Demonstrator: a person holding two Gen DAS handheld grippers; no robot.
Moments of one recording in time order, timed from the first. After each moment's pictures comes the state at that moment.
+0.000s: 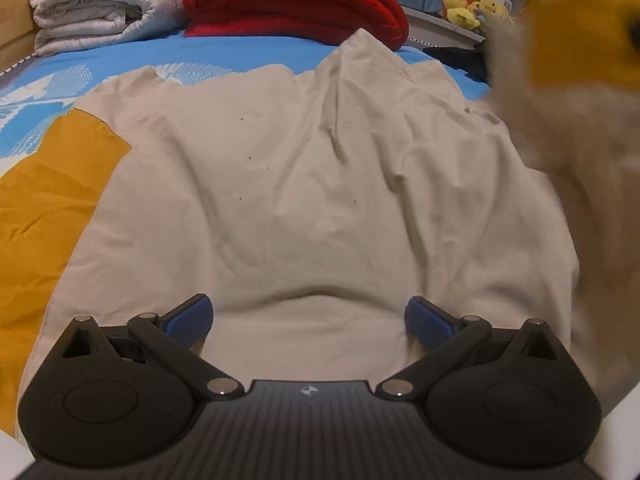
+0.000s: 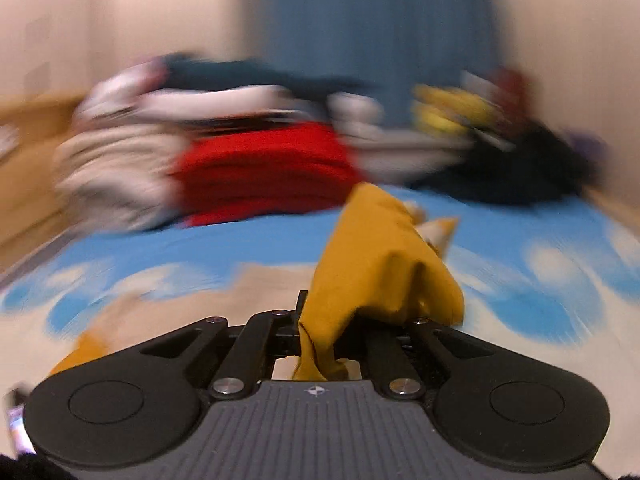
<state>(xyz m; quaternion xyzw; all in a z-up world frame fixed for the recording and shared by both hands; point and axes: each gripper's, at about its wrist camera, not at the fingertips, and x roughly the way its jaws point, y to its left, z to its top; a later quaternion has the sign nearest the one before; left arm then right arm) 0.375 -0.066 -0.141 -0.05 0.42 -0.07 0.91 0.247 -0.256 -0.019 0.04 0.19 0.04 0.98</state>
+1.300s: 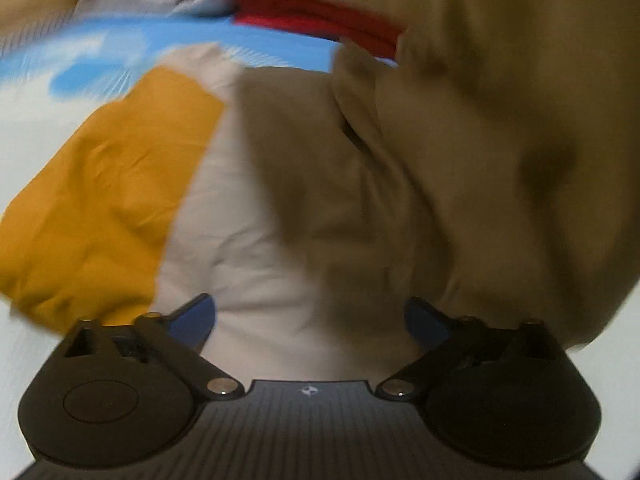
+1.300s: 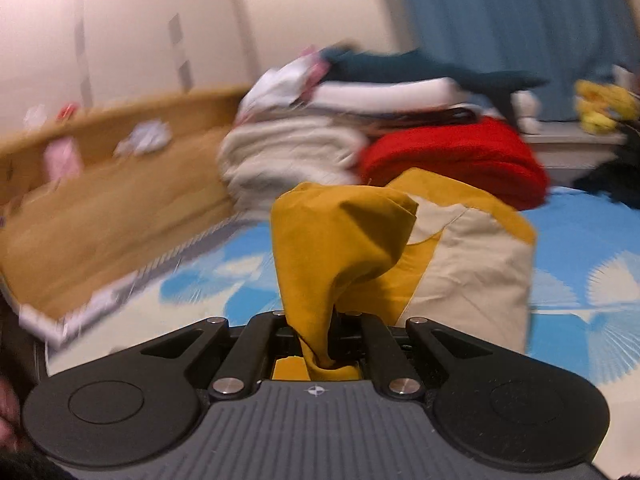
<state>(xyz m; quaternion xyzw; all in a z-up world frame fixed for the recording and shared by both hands) 0.304 0.013 -0.125 -0.16 0.43 -0.06 0.89 0.238 -0.139 0.004 0.07 0.20 0.24 0.95</state>
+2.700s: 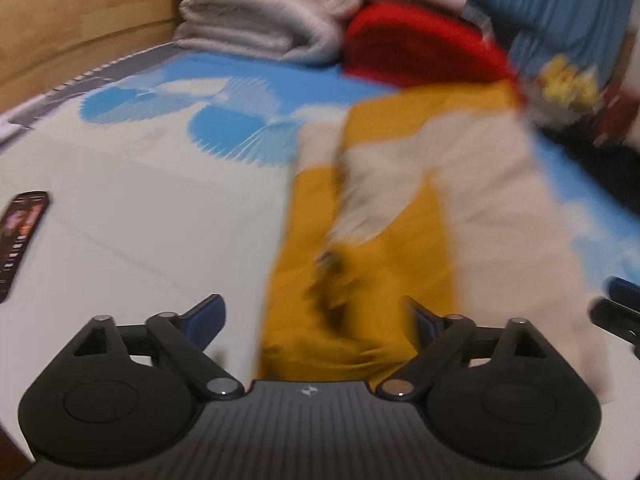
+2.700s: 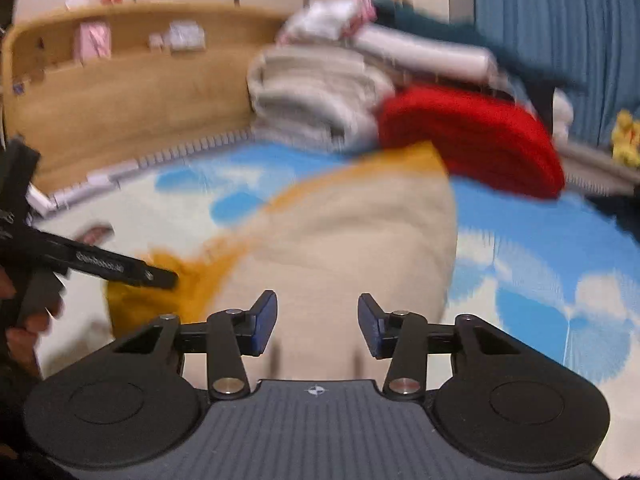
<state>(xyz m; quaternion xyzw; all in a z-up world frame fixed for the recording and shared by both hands) 0.294 0.115 -0.078 -0.09 0.40 0.08 0.91 0.218 -0.158 -0.061 -0.07 0.26 0.26 0.93</state>
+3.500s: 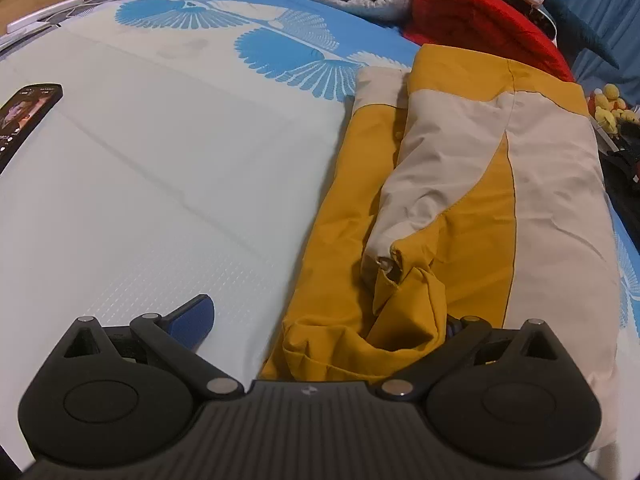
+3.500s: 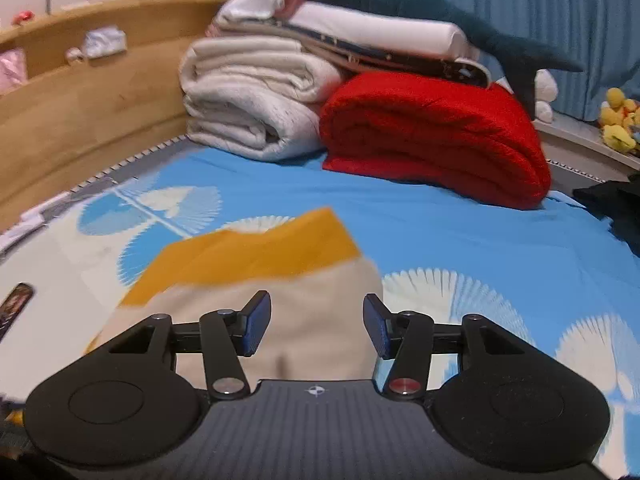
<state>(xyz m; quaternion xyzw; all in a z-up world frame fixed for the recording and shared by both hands) 0.306 0.148 -0.121 -0.20 0.45 0.11 0.86 0.431 -0.167 0.001 -0.05 0.29 0.22 0.93</state>
